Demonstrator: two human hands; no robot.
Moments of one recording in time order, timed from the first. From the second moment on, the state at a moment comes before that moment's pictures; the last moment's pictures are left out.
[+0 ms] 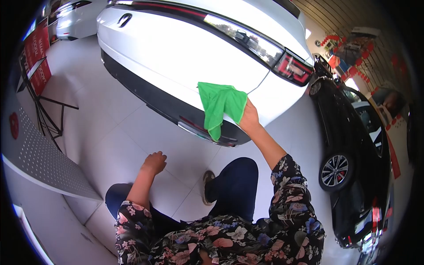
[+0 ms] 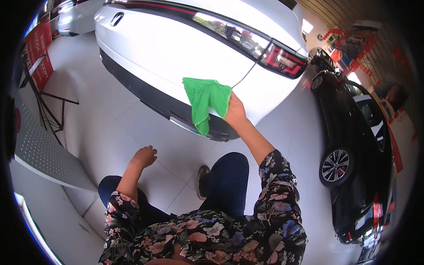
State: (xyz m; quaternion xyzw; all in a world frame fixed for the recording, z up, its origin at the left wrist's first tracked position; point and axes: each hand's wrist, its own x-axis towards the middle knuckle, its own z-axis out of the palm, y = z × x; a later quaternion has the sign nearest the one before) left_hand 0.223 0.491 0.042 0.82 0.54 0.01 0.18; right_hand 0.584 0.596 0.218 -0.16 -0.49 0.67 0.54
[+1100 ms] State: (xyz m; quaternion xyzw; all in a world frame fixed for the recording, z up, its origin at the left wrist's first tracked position) left_hand 0.247 0.498 0.041 0.86 0.47 -0.02 0.19; right_hand 0.610 0.608 0.155 -0.55 -0.58 -0.27 0.53
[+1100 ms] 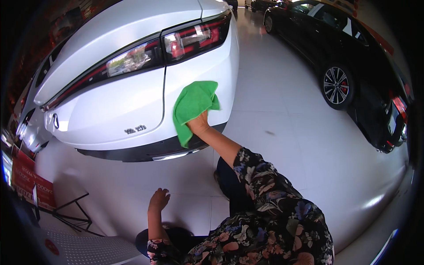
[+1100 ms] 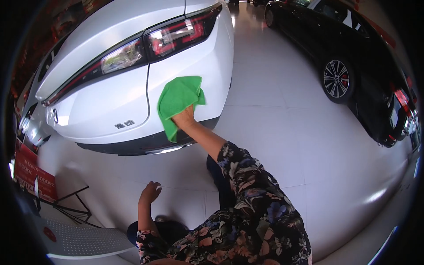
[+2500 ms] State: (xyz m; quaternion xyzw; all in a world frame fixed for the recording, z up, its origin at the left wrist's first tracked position) left_hand 0.219 0.479 0.025 0.84 0.51 -0.08 0.18; right_hand 0.694 0.615 0.387 -0.58 -0.54 -0.34 0.51
